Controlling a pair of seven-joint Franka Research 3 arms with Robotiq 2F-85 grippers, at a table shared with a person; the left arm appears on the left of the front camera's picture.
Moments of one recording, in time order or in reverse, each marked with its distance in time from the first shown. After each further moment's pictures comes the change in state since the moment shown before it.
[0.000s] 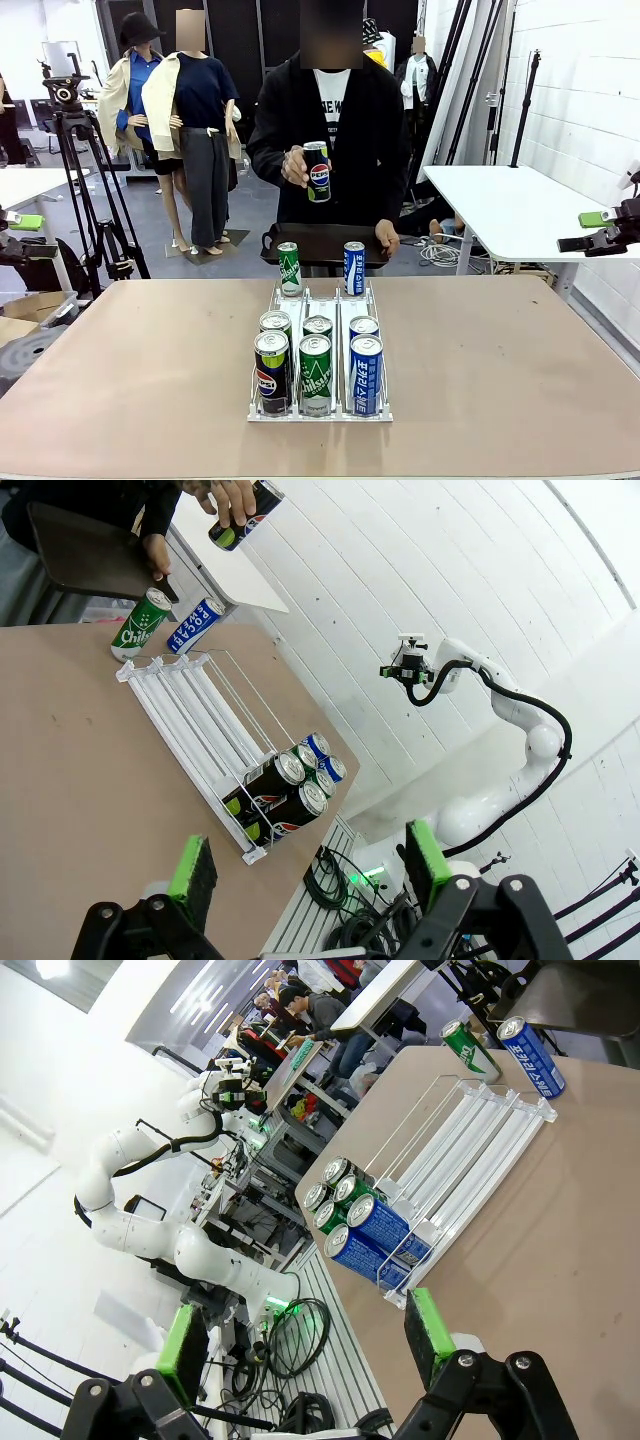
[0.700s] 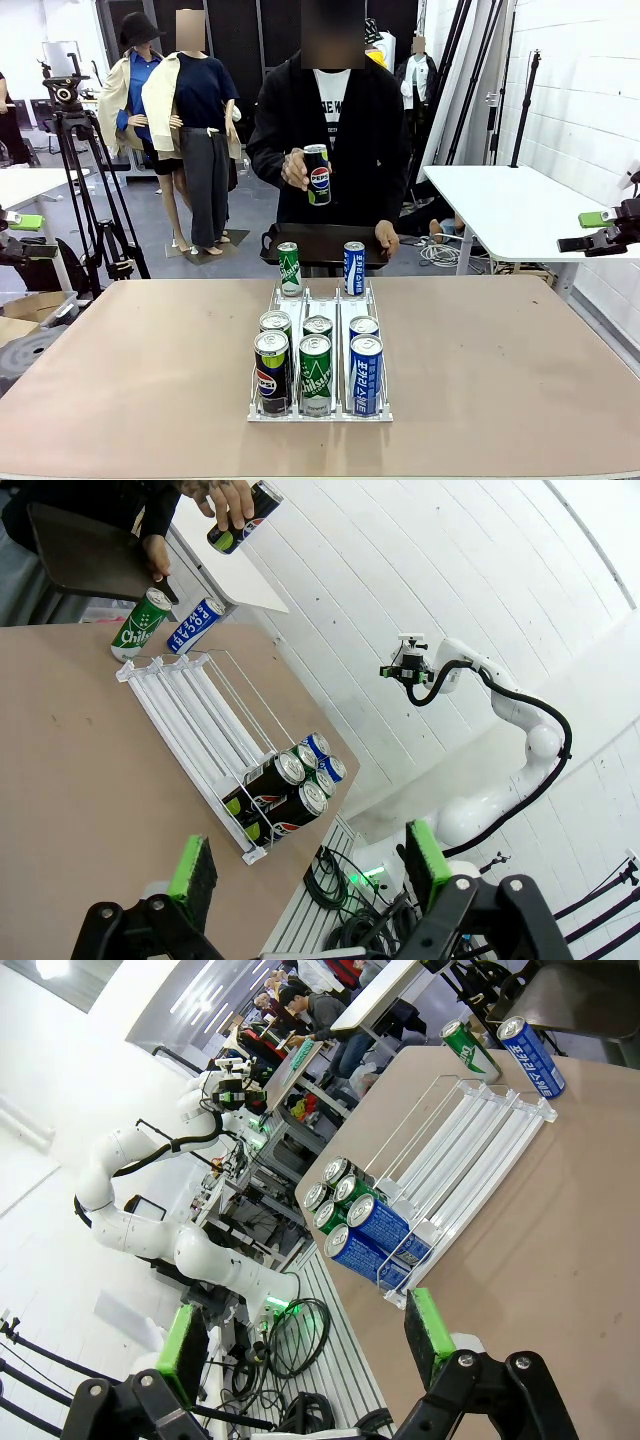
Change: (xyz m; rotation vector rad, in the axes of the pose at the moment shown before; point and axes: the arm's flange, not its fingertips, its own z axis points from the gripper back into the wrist) left arm 0.000 0.000 0.000 0.000 0.000 0.000; right arm 0.000 0.000 0.000 0.000 0.000 0.000
